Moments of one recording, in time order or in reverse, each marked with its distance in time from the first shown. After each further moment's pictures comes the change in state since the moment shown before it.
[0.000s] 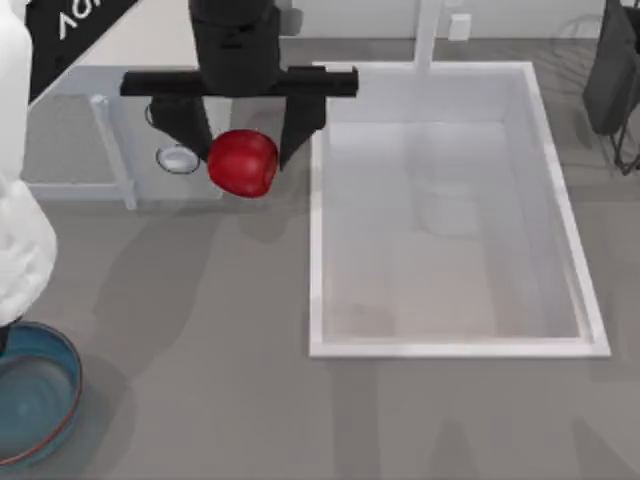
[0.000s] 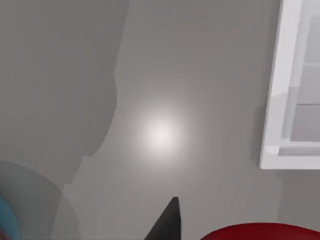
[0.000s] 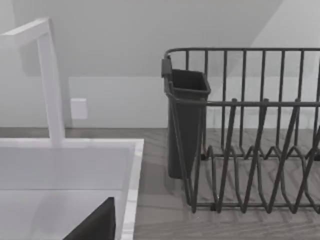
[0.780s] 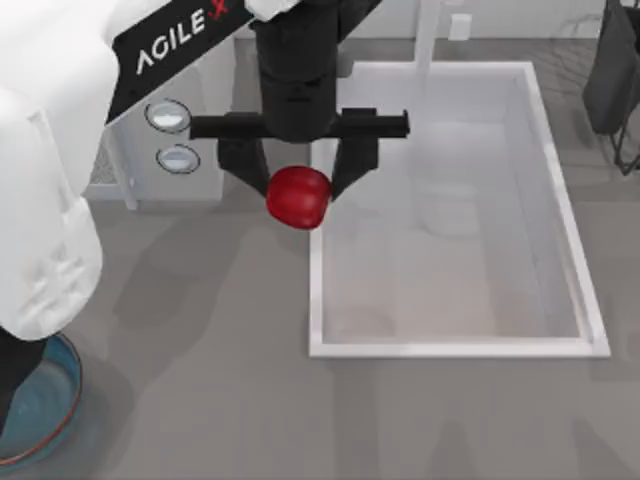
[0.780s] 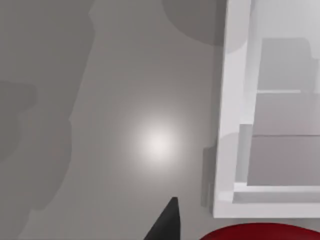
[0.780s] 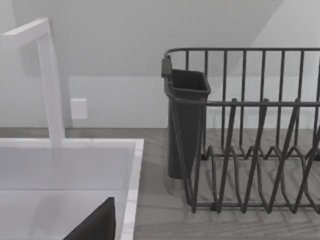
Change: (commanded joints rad) left arm -0.072 0.060 -0.095 0.175 -0.002 -0.072; right arm 0.000 0.000 0.000 0.000 0.000 0.000
